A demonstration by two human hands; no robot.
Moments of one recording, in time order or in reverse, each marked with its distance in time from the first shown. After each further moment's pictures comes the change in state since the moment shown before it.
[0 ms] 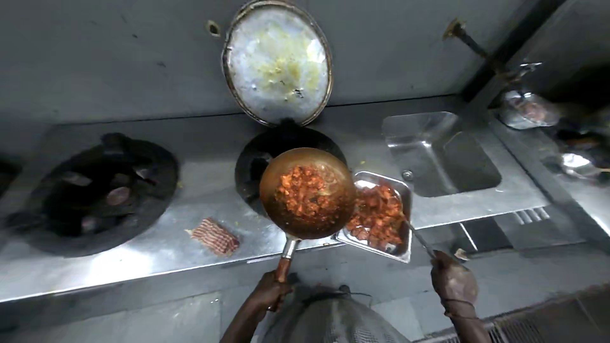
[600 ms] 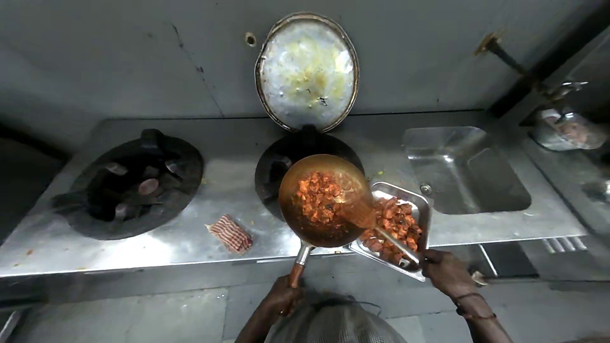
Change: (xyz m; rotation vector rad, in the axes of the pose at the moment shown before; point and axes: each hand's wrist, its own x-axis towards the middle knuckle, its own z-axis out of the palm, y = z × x) left_hand 0.007 -0.007 0.007 -0.045 0.006 -0.002; right_hand 0.030 -0.074 -0.037 0.123 -0.404 -0.176
